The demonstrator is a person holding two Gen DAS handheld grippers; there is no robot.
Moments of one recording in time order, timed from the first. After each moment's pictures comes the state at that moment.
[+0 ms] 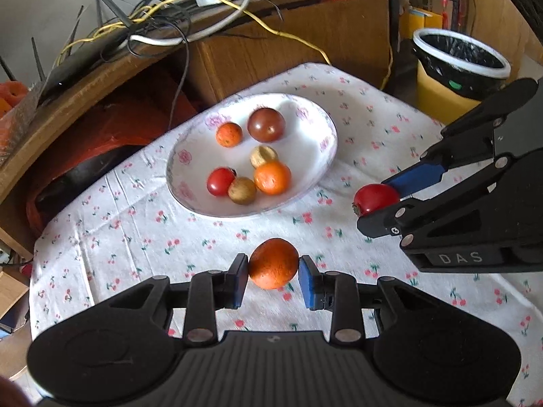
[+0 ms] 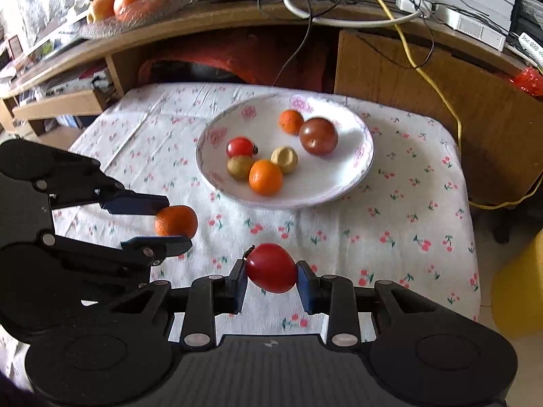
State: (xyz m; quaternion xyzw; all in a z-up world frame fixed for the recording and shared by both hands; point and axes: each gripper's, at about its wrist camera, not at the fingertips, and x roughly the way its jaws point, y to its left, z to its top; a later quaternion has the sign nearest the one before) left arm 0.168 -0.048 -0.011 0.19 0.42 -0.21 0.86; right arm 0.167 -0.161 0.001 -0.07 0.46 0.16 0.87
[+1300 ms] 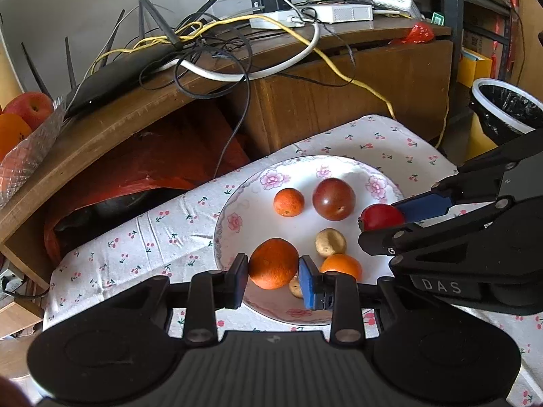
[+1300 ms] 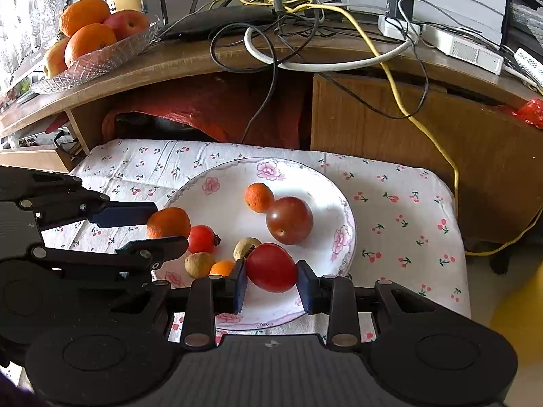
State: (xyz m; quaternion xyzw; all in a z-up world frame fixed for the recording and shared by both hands) left arm 0.243 -0.048 0.000 0.16 0.39 -0.15 0.90; right arm 0.241 -0.161 0.005 -0.05 0.42 0.14 0.89
